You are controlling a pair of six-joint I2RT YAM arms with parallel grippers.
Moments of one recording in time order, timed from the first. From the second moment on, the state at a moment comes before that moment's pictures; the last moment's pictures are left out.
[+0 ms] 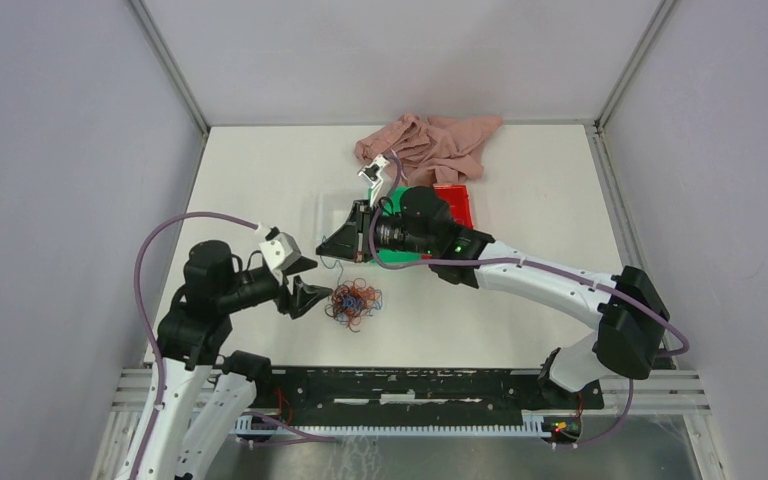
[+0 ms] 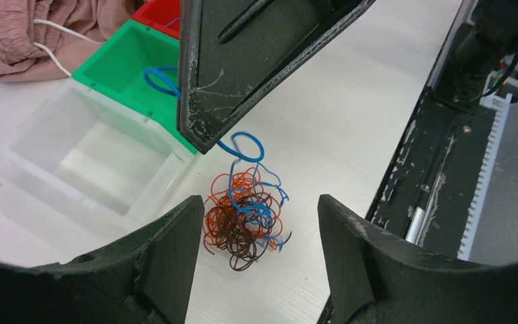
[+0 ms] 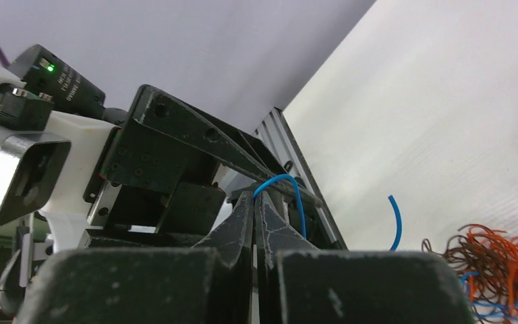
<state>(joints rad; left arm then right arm) -0.24 0.52 0.77 -0.67 0.76 0.30 0.98 1.51 1.18 0.20 -0.37 0.83</state>
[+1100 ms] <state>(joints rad) -0.24 0.55 0.68 -0.31 0.74 -0.01 1.01 1.50 1.18 0.52 -0.30 1.11</state>
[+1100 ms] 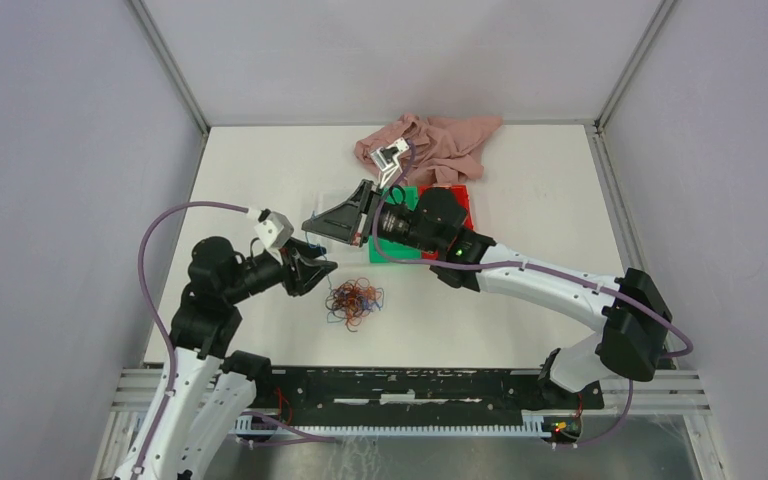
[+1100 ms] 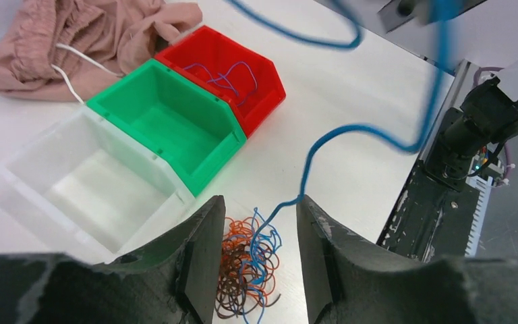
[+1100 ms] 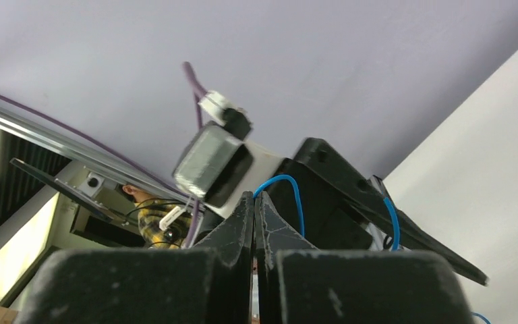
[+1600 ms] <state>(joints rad) -0.24 0.55 0.66 -0.23 0.77 -0.14 1.00 1.49 1.18 0.58 -0.33 1.15</state>
